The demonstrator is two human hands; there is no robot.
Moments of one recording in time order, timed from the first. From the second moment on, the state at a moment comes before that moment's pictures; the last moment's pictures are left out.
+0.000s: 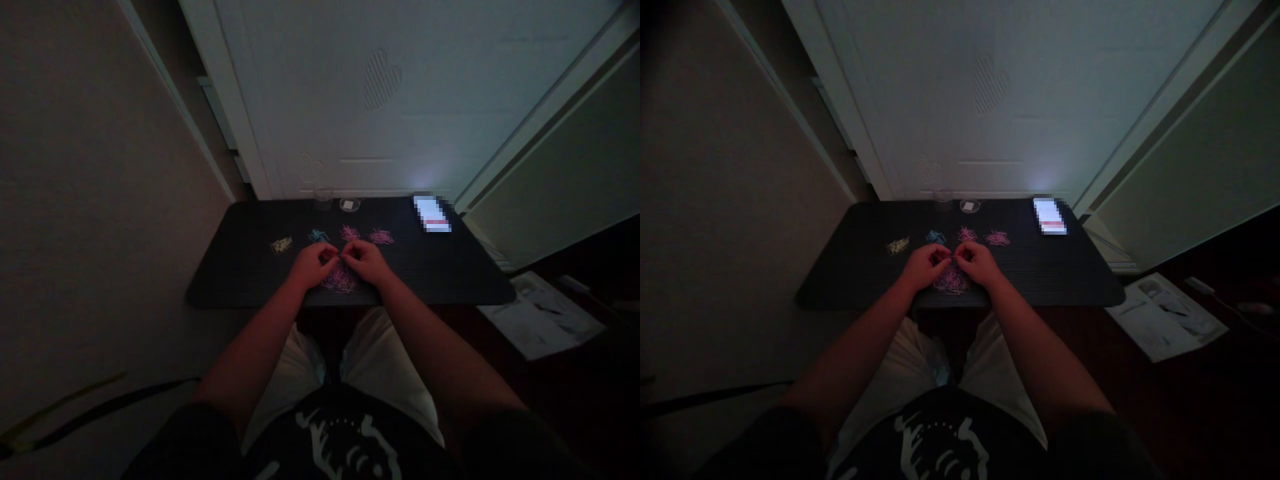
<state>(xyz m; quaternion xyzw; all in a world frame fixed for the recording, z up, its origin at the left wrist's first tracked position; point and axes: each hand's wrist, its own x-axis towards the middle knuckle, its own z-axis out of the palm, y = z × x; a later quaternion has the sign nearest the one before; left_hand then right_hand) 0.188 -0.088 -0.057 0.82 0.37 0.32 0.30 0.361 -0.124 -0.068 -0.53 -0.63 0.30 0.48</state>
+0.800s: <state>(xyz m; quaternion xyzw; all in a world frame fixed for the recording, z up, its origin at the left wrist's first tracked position) 0.187 -0.087 -0.057 0.80 0.39 0.34 0.30 0.359 -0.125 -0.062 -0.53 -0.60 0.32 0.50</state>
